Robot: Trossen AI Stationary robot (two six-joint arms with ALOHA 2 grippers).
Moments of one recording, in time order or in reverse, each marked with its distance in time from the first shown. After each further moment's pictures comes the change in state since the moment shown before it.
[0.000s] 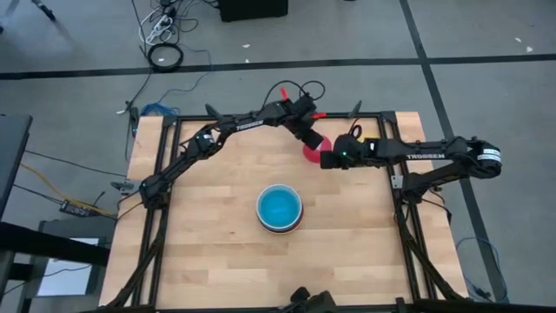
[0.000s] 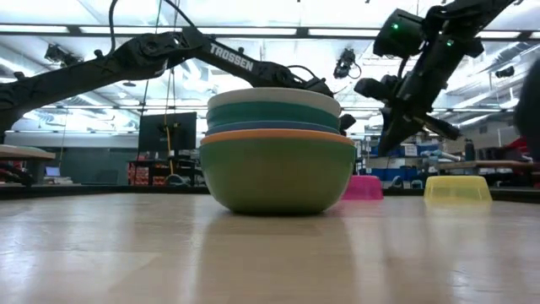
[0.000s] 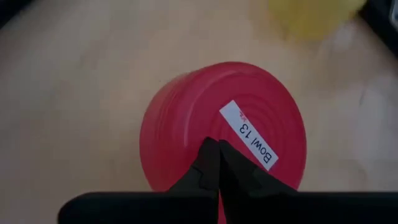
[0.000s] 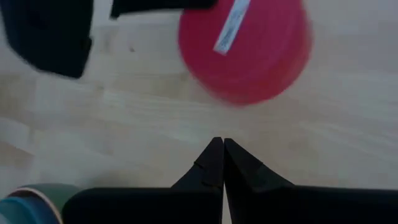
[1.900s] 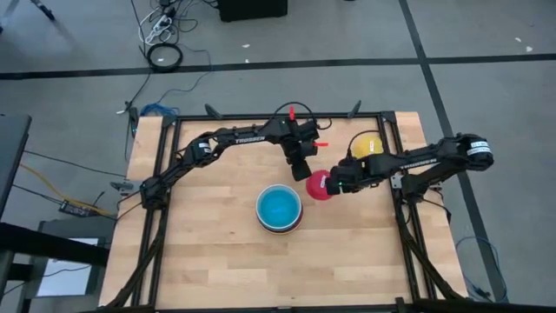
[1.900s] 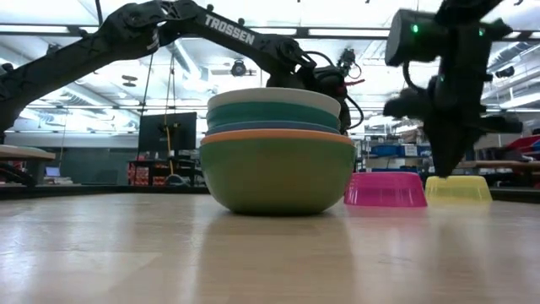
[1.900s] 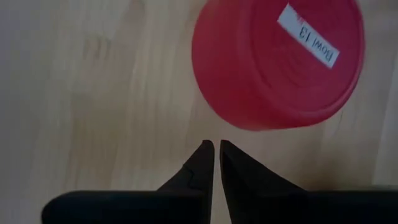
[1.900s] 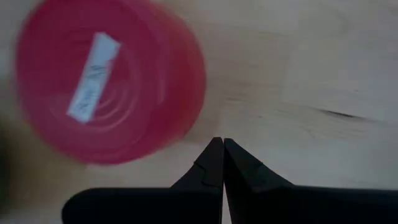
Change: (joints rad) left arm -0.149 -0.136 -0.149 -0.263 0.058 0.285; right arm 0.267 0.101 0.030 -0.349 -0.035 0.253
